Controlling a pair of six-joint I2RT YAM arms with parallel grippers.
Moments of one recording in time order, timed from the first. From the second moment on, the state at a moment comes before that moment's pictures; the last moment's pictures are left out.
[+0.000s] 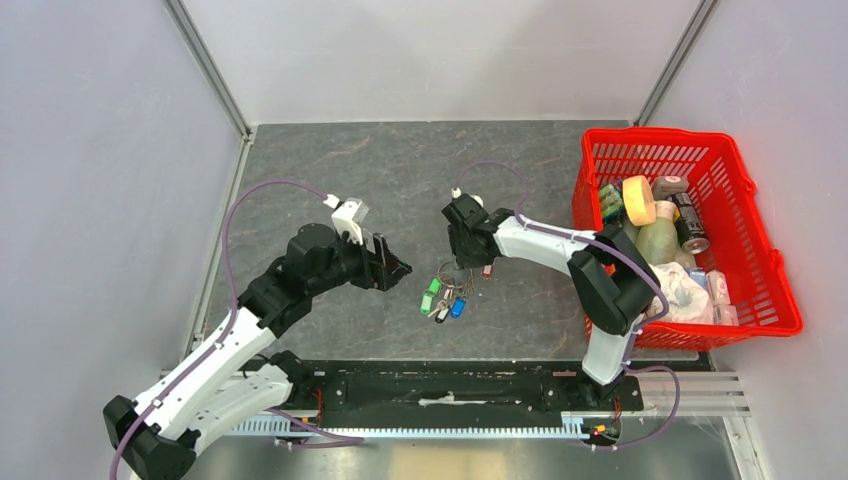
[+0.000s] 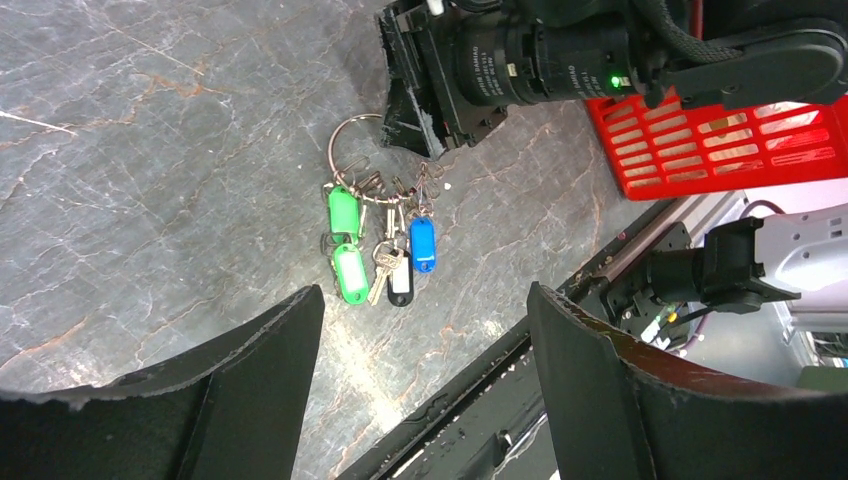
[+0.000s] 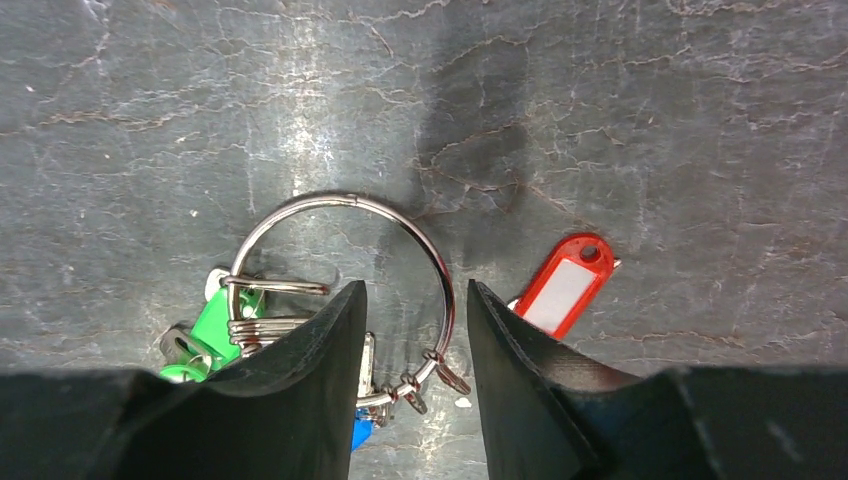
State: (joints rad) left arm -0.64 0.80 0.75 -0.39 0.18 -0.49; right arm 0.71 1.81 1.19 -0.52 0.17 0.50
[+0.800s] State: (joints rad) left arm -0.64 0.80 0.74 -0.38 0.19 -0.49; right arm 0.70 1.85 1.18 -0.50 0.15 0.50
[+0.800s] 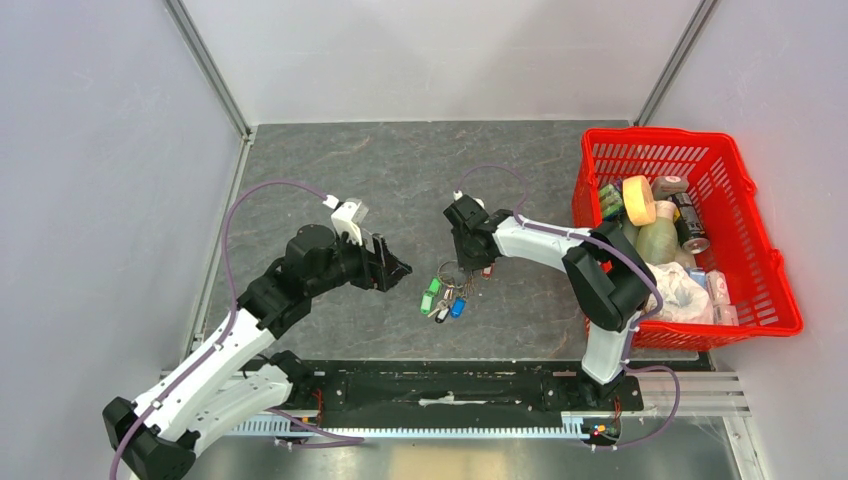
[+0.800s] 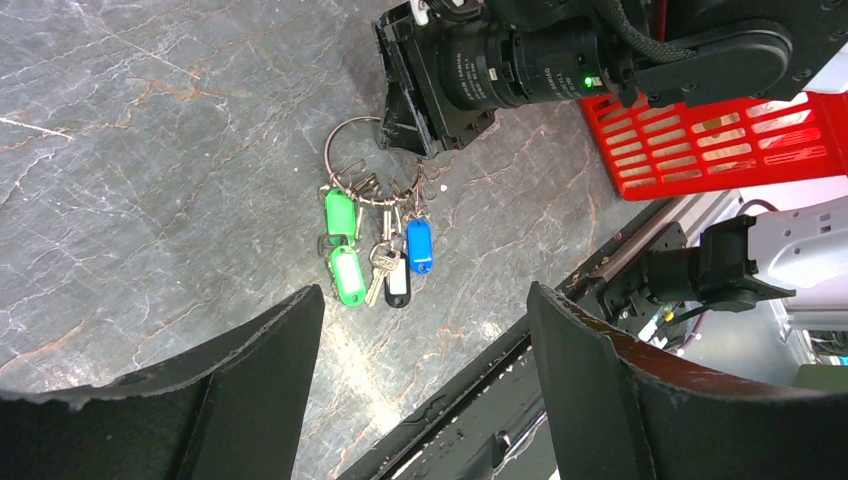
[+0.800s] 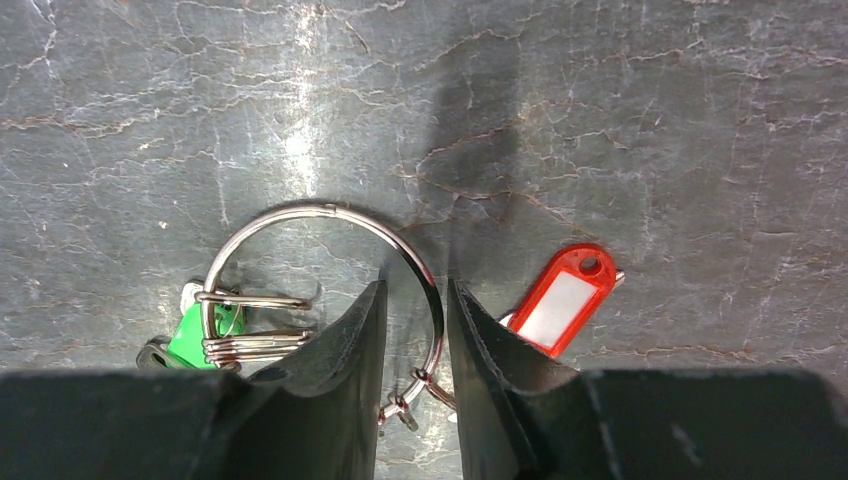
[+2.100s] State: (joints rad) left arm -0.64 0.67 0.72 -0.39 0.22 -0.53; right arm 0.70 1.32 1.07 -0.52 0.07 0.58
